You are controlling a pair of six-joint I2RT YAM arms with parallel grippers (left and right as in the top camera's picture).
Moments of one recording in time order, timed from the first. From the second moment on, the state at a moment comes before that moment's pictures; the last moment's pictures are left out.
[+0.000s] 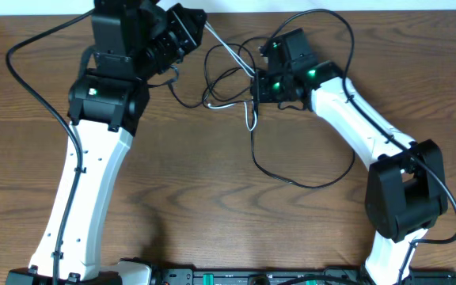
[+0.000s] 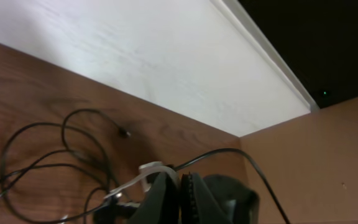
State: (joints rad) left arm -0.19 1.48 1.61 -0.48 0.37 -0.77; right arm 0.41 1.99 1.58 -0.59 -0.34 0.41
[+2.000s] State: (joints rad) left arm -0.23 1.65 1.62 -0.82 0.69 -0.30; right arm 0.18 1.90 1.56 -1.05 -0.68 -0.18
